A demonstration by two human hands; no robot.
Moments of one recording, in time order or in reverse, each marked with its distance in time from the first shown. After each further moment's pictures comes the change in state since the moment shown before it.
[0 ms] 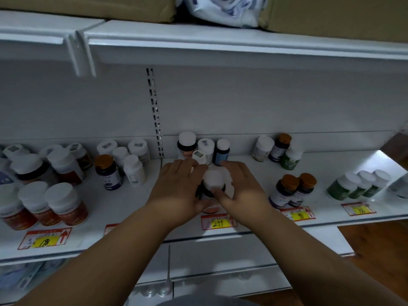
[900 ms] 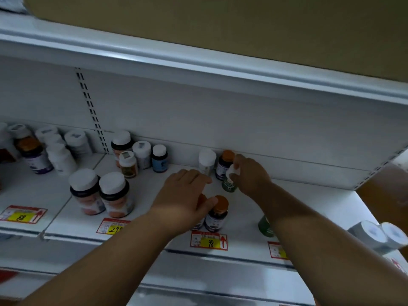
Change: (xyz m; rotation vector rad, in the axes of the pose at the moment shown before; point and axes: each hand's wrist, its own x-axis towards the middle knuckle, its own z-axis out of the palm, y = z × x) left_hand 0.126 0.210 0.062 -0.152 -0.010 -0.233; right_hand 0.084 0.231 -0.161 -0.343 -0.411 0.203
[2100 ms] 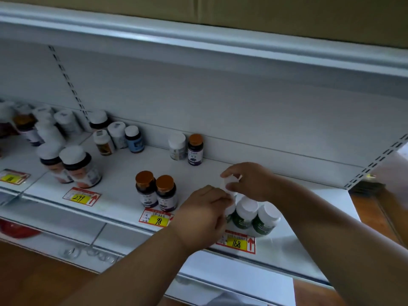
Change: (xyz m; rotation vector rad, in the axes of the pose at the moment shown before) left_hand 0.025 0.151 0.111 -0.063 0.022 0.055; right_hand -0.035 0.125 -0.054 0.117 -0.357 -0.301
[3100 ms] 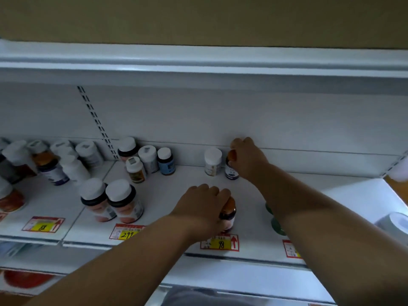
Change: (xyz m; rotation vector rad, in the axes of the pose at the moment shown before) left_hand -0.010 -0.123 -0.097 0.338 -0.386 0.012; right_hand 0.124 -0.104 0.031 -0.134 0.398 0.247
